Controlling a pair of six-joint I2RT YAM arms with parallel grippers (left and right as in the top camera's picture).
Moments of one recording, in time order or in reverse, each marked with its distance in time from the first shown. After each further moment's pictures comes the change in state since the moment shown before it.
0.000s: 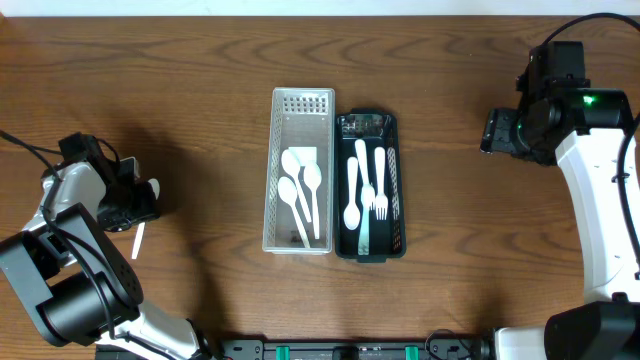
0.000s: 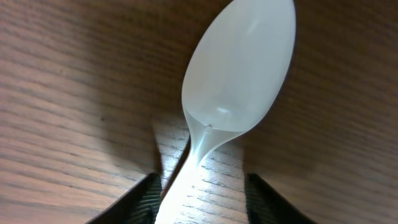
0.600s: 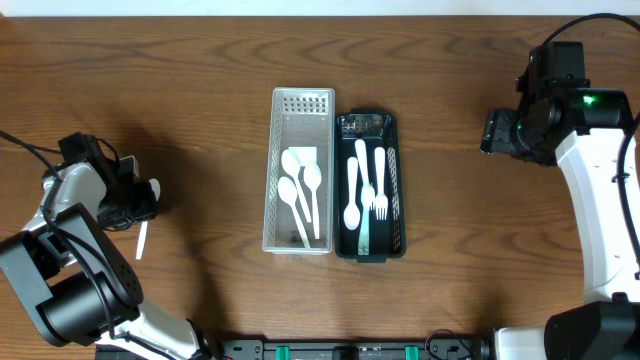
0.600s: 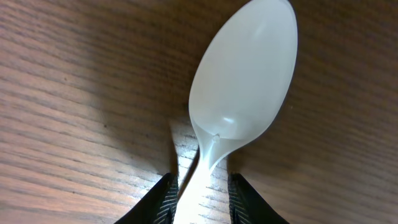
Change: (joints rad) left arm 0.000 0.000 -0.001 0.022 0.000 0.002; right arm 0.000 0.000 0.000 -0.005 0.000 0.000
